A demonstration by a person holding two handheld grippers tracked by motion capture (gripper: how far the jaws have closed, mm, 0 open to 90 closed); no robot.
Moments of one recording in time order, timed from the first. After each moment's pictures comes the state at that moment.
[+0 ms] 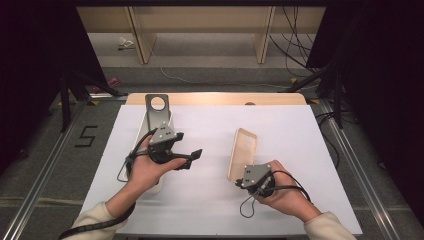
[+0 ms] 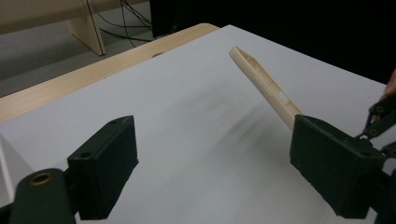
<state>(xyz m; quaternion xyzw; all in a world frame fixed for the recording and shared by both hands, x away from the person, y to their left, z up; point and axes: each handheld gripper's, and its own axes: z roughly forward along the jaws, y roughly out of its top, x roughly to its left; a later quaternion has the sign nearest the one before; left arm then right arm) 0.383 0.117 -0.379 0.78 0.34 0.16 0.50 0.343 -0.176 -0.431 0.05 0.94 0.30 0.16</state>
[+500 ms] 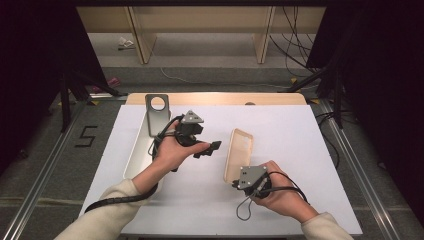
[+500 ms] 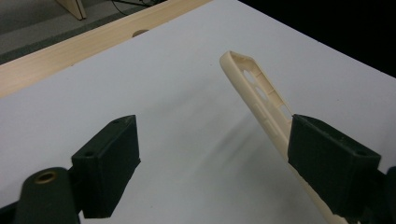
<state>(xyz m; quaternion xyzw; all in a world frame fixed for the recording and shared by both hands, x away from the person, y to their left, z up) 0.427 0.063 -0.375 0.81 0.35 0.12 0.45 0.340 -0.166 -0.430 0.05 0.94 0.30 0.16</state>
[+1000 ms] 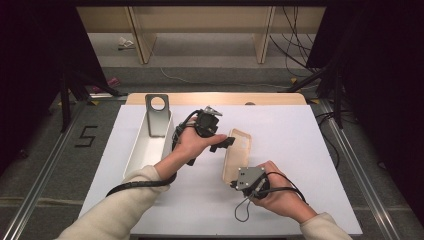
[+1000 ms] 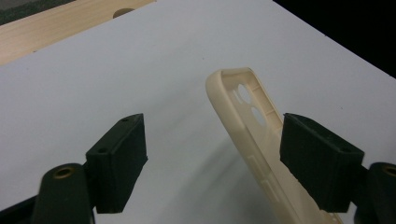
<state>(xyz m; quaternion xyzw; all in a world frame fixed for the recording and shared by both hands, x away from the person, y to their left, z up) 0.456 0.021 -0.381 0.83 0.38 0.08 0.41 0.339 -0.162 -0.429 0.04 0.94 0.30 0.17</state>
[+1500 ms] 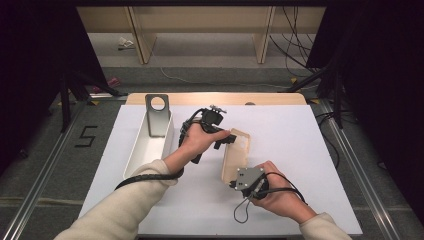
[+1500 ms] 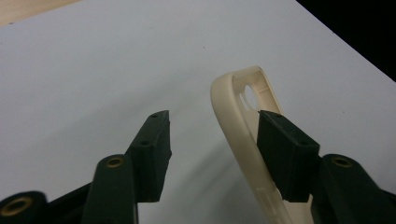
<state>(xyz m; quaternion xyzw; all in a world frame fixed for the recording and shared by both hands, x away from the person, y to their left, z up) 0.470 0.009 -0.388 0.82 0.41 0.04 0.38 0.337 -0.159 -0.428 0.03 0.94 0.29 0.17</state>
